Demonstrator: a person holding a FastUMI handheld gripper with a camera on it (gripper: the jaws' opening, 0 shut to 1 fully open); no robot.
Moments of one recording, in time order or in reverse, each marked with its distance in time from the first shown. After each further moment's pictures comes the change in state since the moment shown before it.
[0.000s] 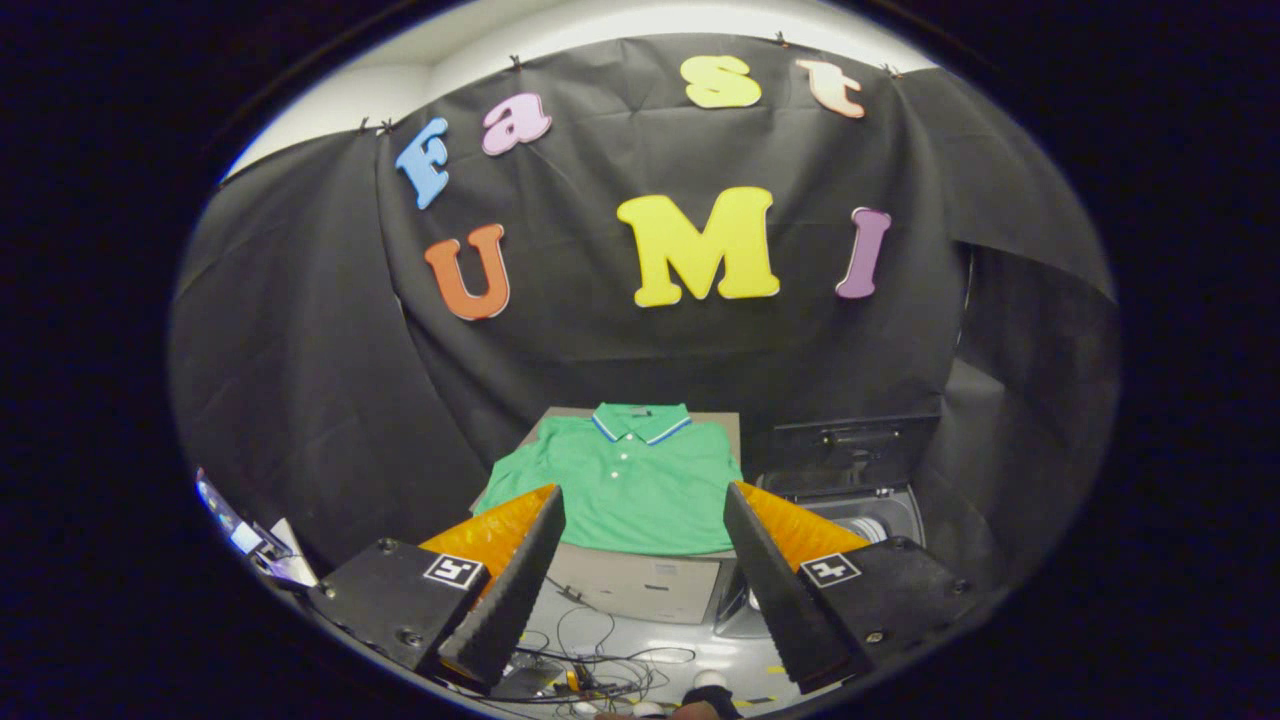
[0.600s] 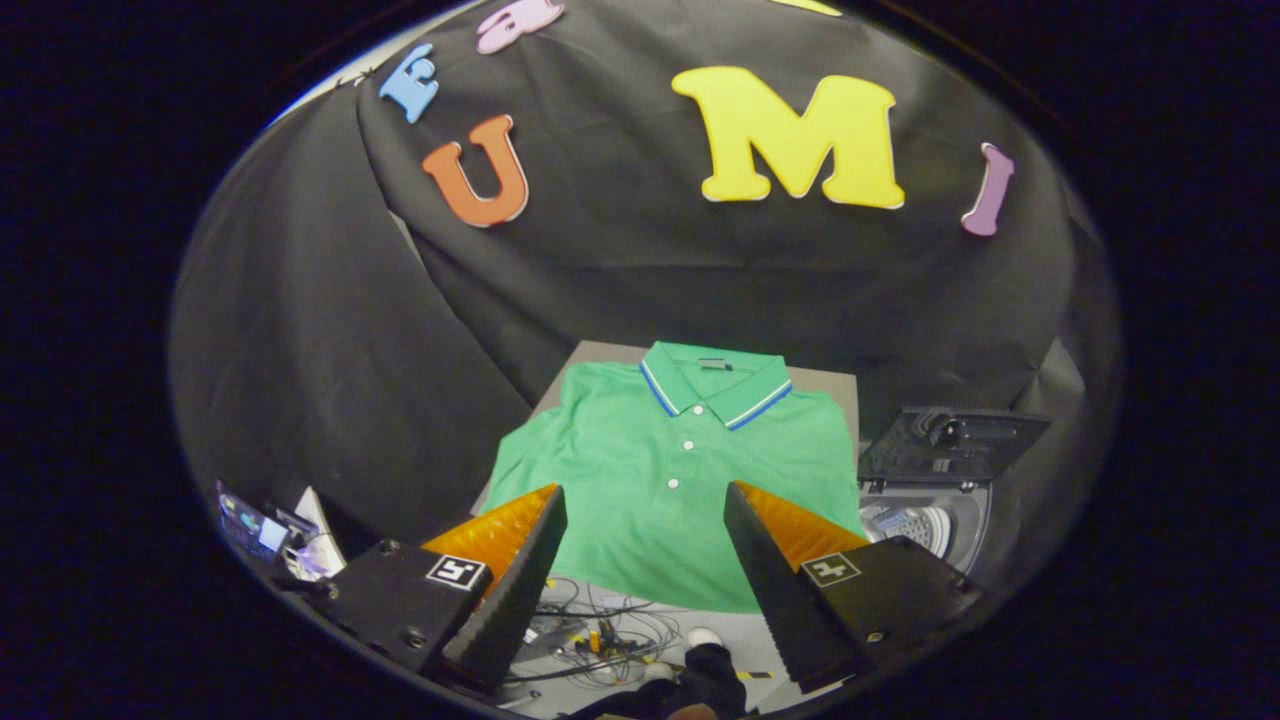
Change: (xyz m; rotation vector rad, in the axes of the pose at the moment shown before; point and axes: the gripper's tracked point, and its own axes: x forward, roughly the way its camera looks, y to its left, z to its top) arm 0.186 0.046 -0.001 -0.052 0.382 0.127
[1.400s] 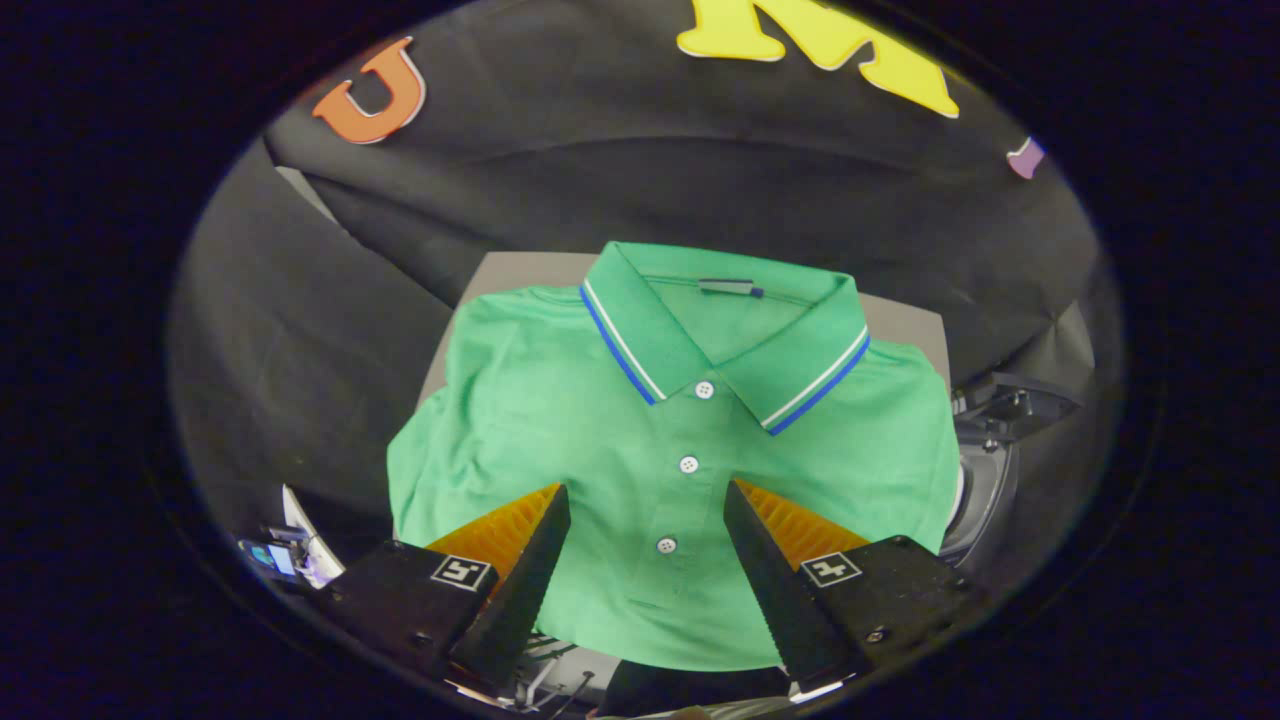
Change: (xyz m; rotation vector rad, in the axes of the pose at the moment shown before) arm 0.123 -0.015 -0.013 0.141 0.355 -0.114
